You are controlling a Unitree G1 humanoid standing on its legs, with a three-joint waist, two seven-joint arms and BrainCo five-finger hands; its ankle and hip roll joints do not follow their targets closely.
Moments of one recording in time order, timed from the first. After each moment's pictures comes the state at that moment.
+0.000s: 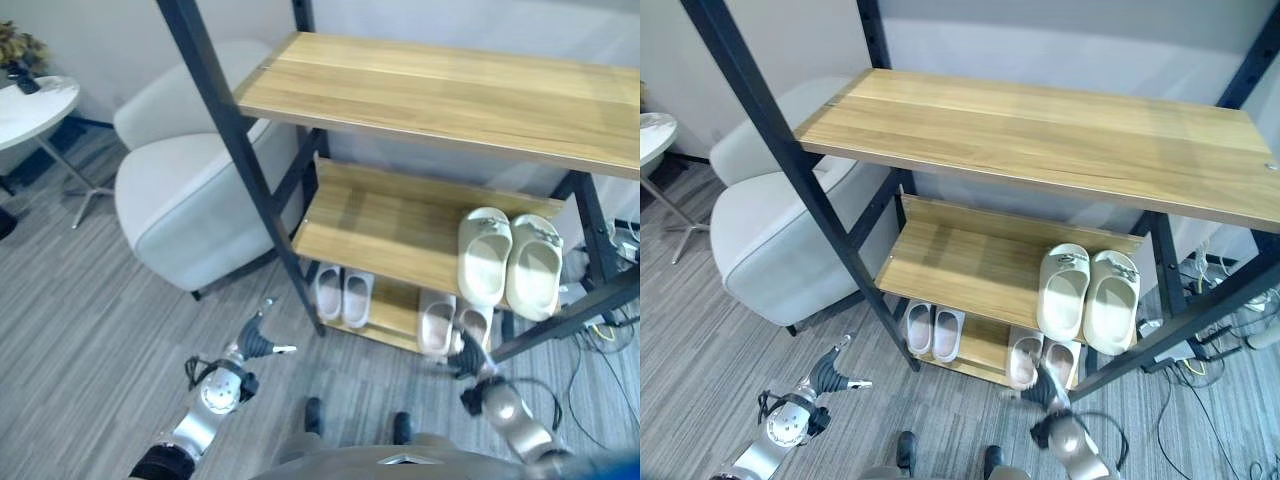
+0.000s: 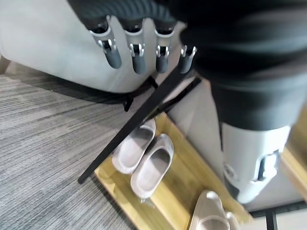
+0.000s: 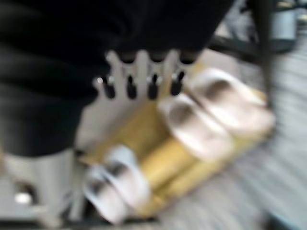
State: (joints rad) left arm 0.12 0.47 -0.30 0.41 0.26 -0.13 0.16; right arm 0.17 -0.38 0.41 0.61 -0.17 -0.14 -0.22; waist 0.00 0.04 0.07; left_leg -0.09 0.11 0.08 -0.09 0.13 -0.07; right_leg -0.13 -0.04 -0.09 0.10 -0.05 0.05
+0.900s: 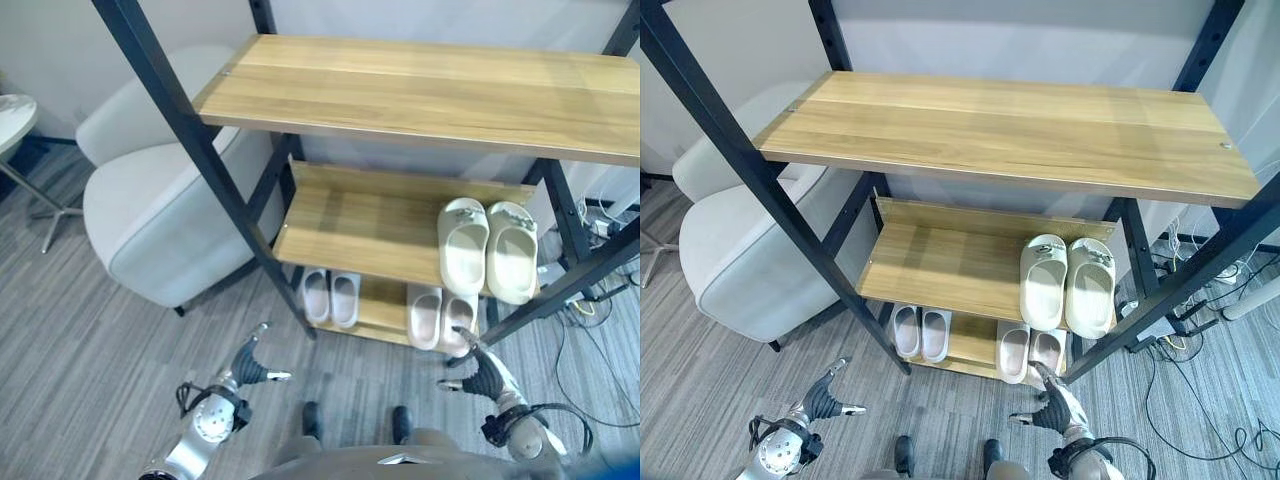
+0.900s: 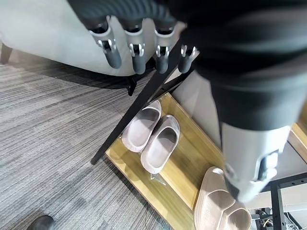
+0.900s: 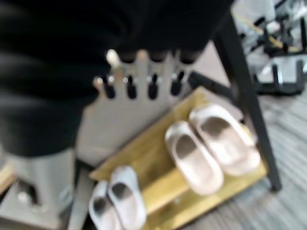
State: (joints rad) left arm 0.21 0.47 -0.30 0.41 0.26 -0.14 0.16; right arm 0.28 -0.51 0.34 0.35 -0.31 -0.21 -0.32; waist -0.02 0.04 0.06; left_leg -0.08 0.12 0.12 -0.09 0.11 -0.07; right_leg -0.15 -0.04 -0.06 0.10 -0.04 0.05
